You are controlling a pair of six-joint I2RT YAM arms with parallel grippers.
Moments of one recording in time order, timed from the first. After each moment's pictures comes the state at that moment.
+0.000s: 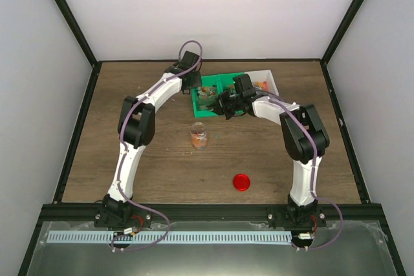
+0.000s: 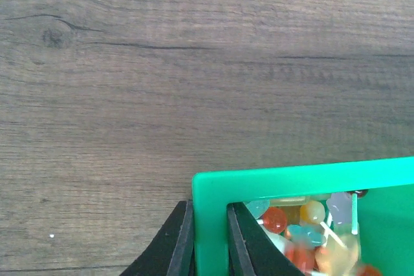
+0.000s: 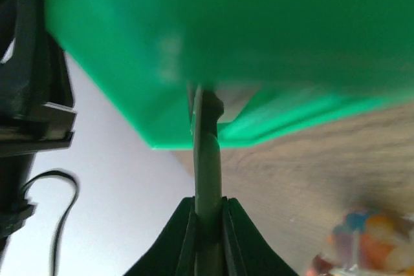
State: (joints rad) left arm -0.43 2.39 2.07 -0.62 -0.16 -0.50; right arm 0.42 1.97 1.31 -0.12 -0.71 1.55
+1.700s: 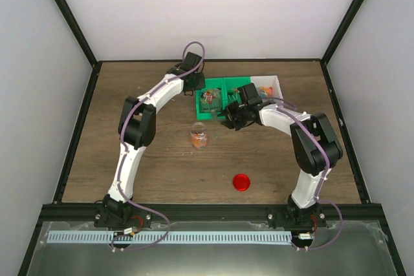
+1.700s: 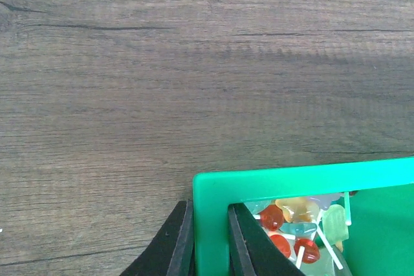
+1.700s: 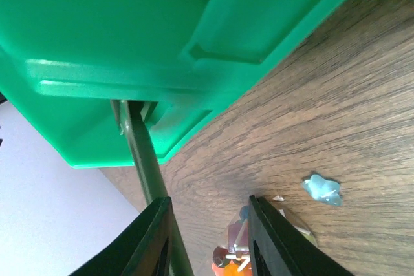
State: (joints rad) left arm -0.45 2.38 2.06 -0.61 -0.08 -0.49; right arm 0.43 1.80 1.11 -0.23 -0.48 1.43
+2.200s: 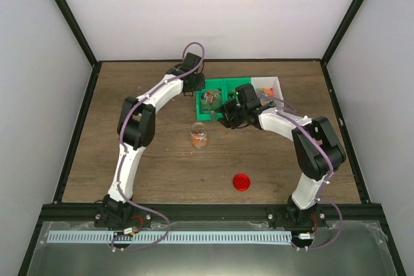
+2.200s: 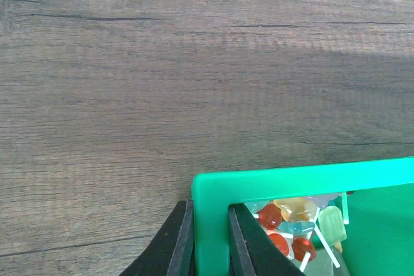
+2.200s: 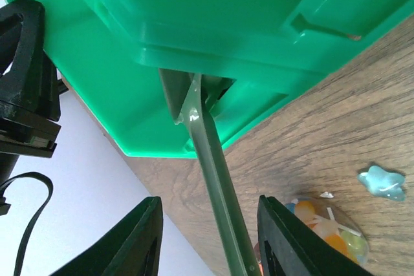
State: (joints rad) left arm -0.45 2.36 2.03 -0.60 -0.06 -0.49; right arm 0.48 1.75 1.06 -0.09 -0.41 1.52
